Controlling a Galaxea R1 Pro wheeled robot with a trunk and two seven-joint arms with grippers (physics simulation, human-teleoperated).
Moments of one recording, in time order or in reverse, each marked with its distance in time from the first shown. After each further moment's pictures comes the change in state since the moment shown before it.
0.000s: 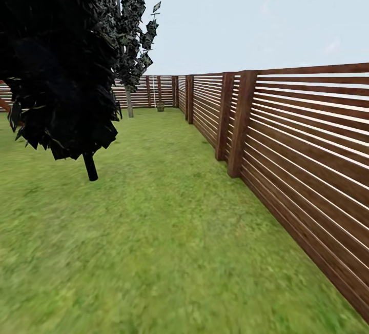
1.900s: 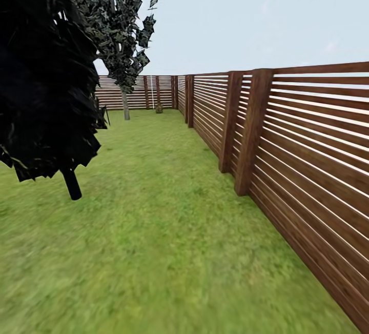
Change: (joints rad) left arm 0.000 0.000 0.000 -0.001 0.000 -0.002 0.000; right arm 0.000 -0.003 -0.005 -0.001 -0.004 -0.001 -0.001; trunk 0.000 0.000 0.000
